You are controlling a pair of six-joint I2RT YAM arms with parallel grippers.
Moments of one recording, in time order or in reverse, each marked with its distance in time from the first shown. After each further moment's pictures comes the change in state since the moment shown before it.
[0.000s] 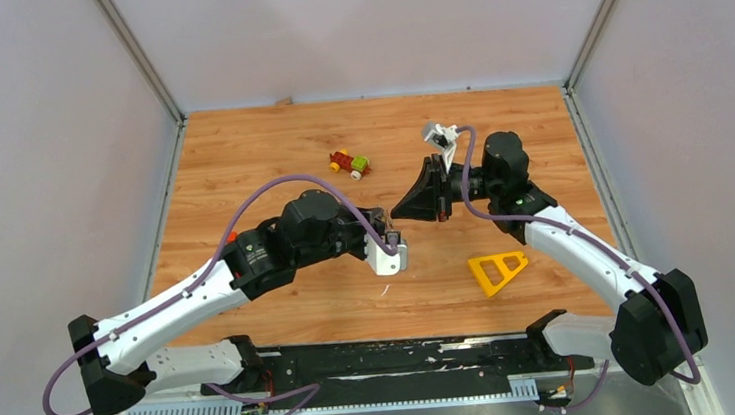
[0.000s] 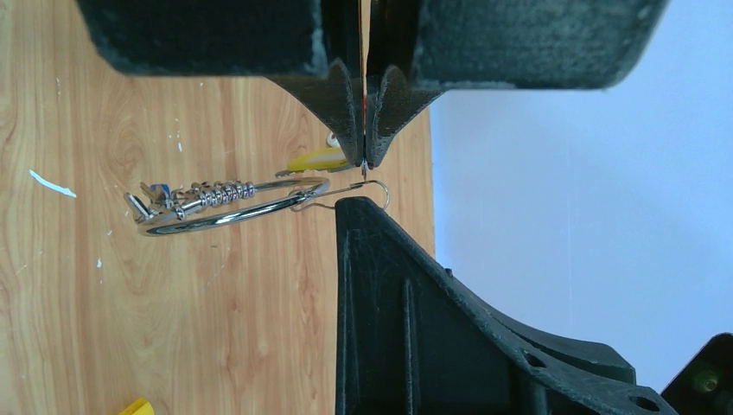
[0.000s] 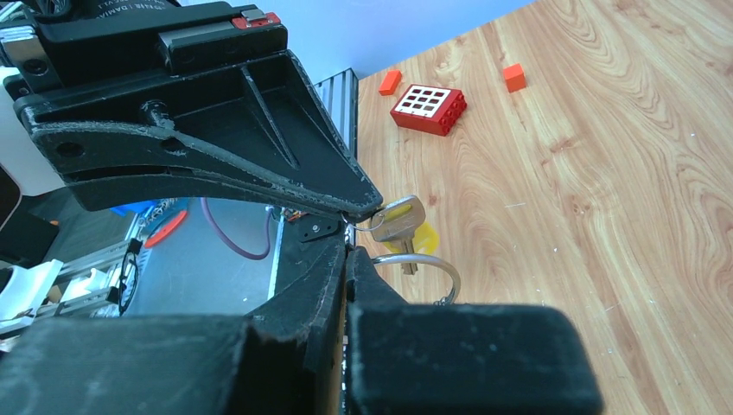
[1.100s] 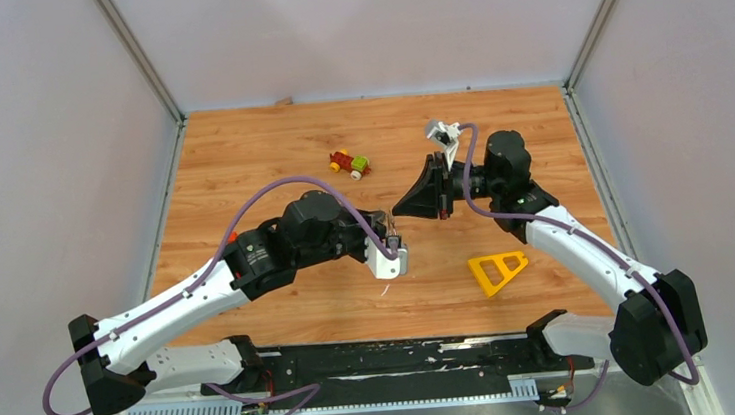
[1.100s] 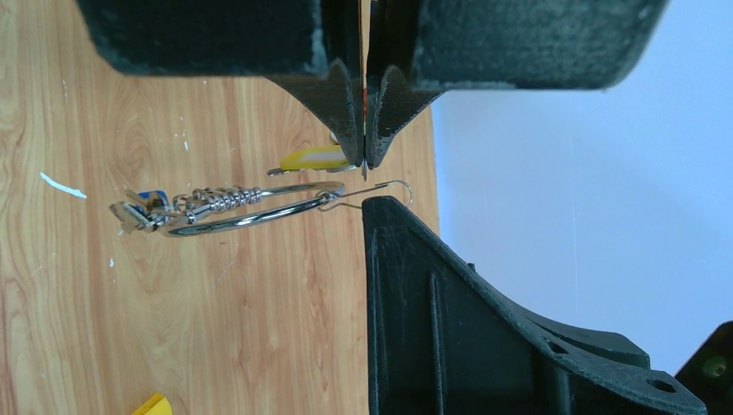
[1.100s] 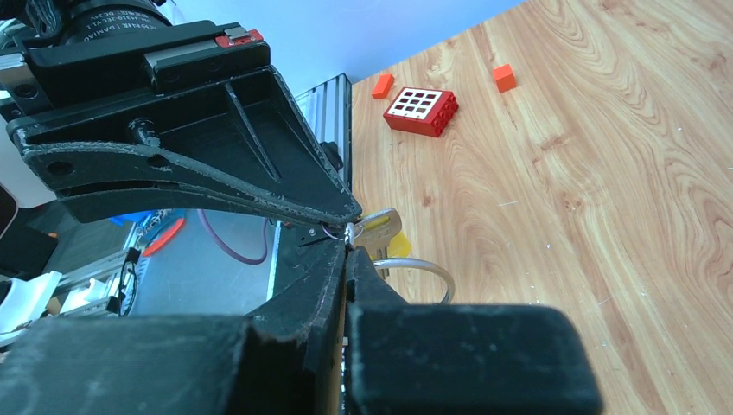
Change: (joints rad) left arm -0.005 0.003 0.000 -0.012 0.022 0.014; right arm -0.017 0.000 0.000 0.001 0.008 0.016
